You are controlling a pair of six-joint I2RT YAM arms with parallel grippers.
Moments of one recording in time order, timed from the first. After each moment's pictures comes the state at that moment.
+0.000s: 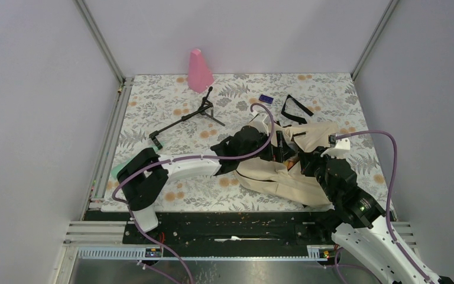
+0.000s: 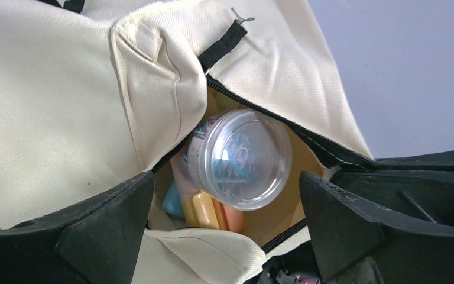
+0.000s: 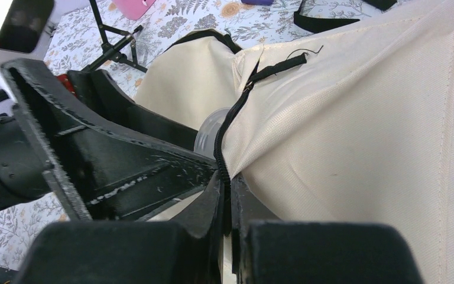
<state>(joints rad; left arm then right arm) -1.01 1.77 1.14 0.33 0.09 -0.77 0.62 0.41 0.59 -0.49 0.38 0.53</state>
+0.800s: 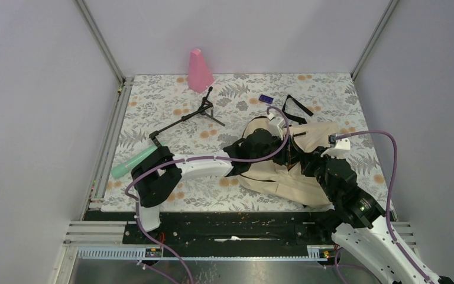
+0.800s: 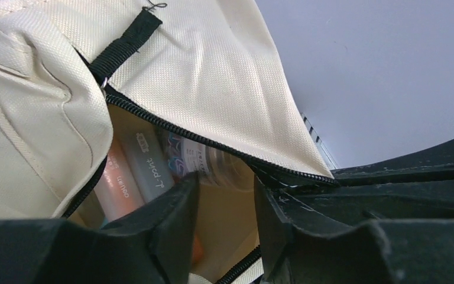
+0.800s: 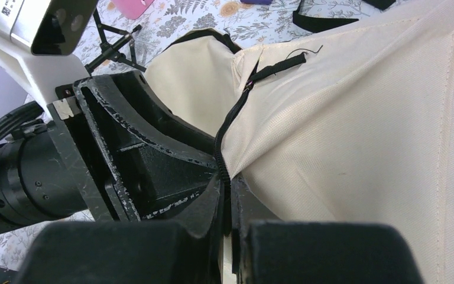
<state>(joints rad) -1.07 1.87 1.25 0.38 0.15 -0.75 0.62 0.42 0.59 -0.49 0.38 0.53</state>
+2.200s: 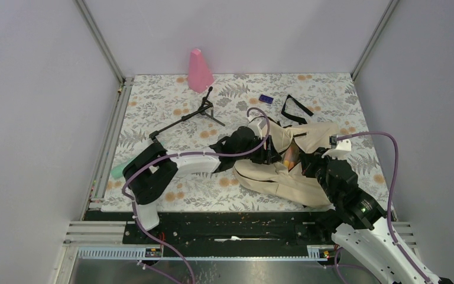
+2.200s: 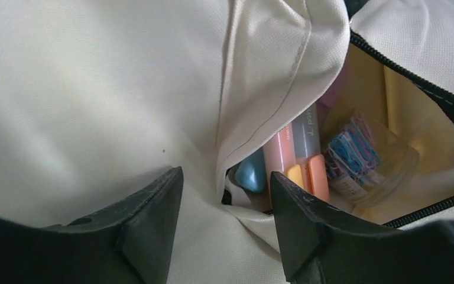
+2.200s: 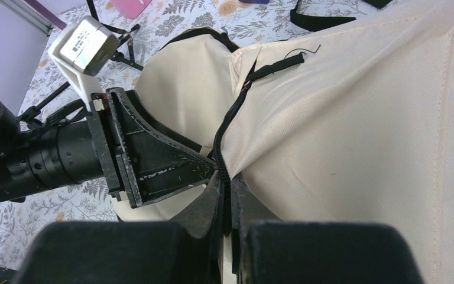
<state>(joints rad) -0.94 1.81 1.07 0.30 0.19 -0.75 0.62 0.40 0.59 -0.51 0.38 0.53</state>
